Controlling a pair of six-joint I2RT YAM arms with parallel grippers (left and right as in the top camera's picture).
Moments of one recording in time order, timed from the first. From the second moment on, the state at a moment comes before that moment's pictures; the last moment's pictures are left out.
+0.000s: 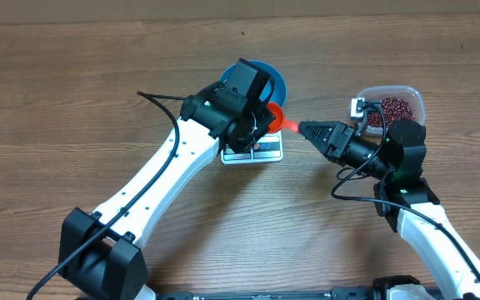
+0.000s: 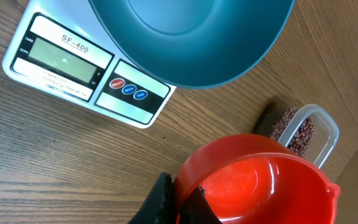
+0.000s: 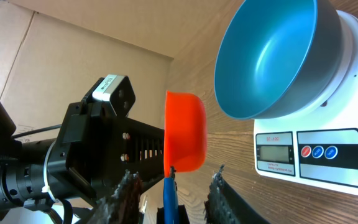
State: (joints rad) left arm -0.58 1.74 1.51 -0.84 0.11 -1.28; right arm 0.09 1.24 0.56 0.38 -0.85 0.98
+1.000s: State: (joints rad) left arm -0.58 1.74 1.51 -0.85 0.11 -1.29; right arm 0.09 1.25 0.56 0.38 -0.85 0.97
